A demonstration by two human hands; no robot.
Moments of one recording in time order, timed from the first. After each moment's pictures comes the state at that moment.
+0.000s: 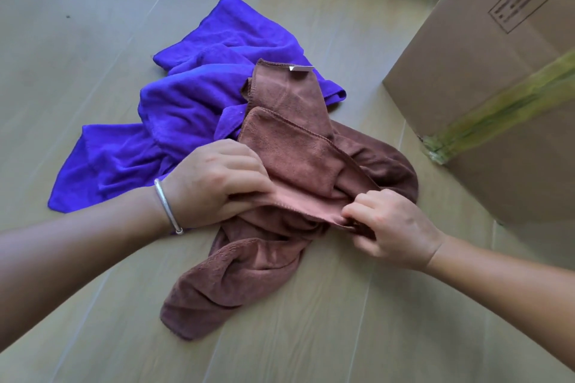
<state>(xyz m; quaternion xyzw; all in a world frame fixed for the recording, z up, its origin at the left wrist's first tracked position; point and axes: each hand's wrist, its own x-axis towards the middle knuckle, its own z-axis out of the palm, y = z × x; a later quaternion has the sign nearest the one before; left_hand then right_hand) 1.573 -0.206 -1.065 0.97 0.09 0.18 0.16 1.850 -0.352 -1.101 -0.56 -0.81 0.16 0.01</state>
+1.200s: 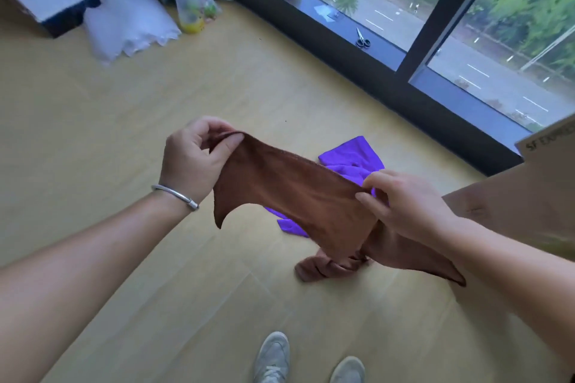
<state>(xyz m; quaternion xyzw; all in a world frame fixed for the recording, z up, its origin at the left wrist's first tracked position) 1.298 -0.254 -0.563 0.58 0.61 0.48 0.25 1.625 -0.258 -0.576 -0.54 -0.82 0.17 0.06</state>
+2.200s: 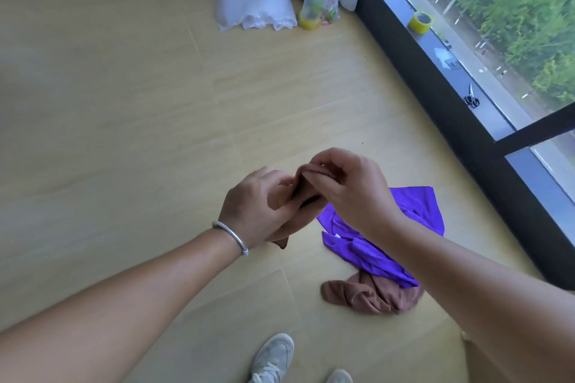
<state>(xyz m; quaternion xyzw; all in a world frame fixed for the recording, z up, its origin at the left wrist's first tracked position) 1.204 -0.365 -0.583 0.52 0.73 0.36 0.24 1.349 -0.265 -0.531 -0.40 -0.78 0.43 0.20</state>
